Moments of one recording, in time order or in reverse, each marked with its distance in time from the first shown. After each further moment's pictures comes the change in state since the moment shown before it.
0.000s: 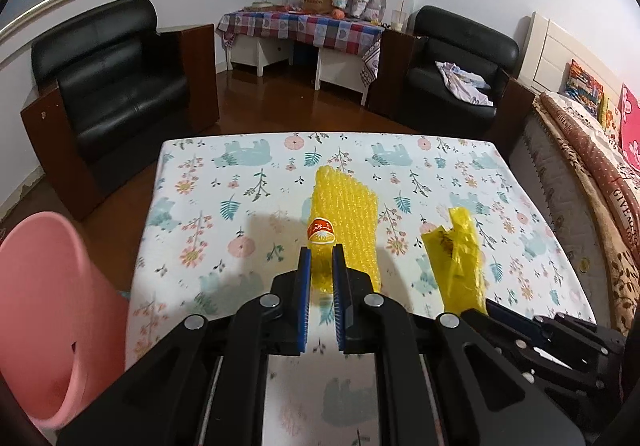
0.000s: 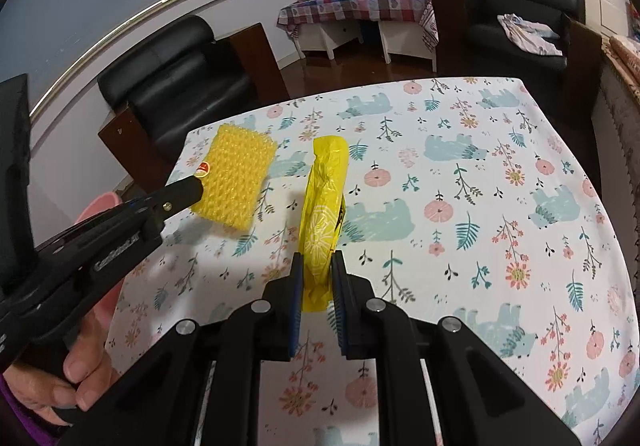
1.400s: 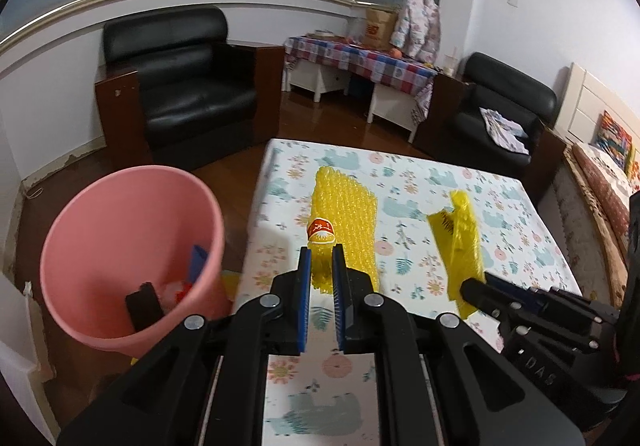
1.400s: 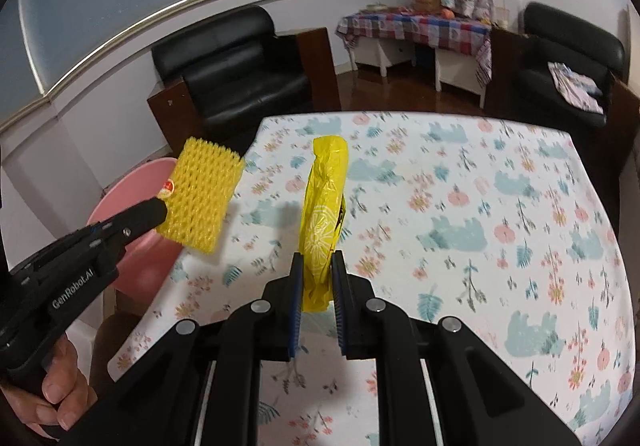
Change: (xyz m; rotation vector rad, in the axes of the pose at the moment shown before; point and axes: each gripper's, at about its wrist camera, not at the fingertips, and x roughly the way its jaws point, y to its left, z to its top) left arm -0.091 0.057 -0.049 -0.158 -0.120 0.138; right arm -0.024 0.072 -0.015 -0.204 -0.045 0.086
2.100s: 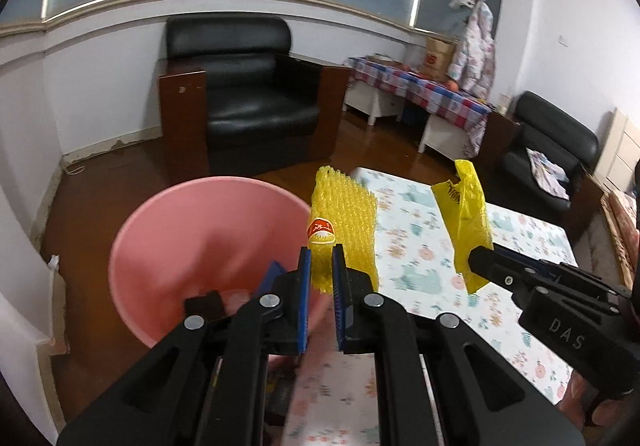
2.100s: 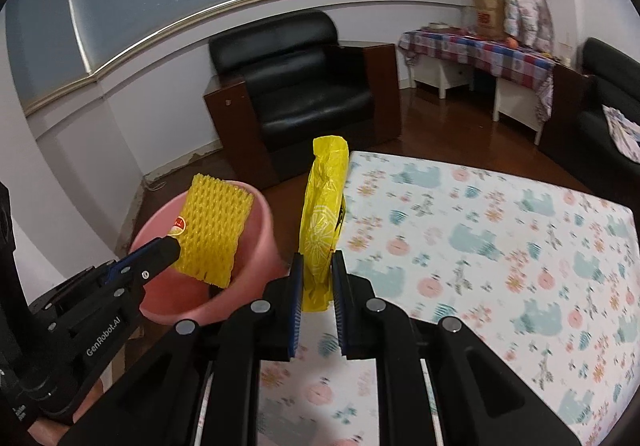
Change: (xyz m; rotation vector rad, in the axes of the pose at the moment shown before) left arm -0.030 0.077 0.007 -0.139 -0.071 0.154; right arm 0.023 0.085 0.055 -0.131 -0.015 0.160
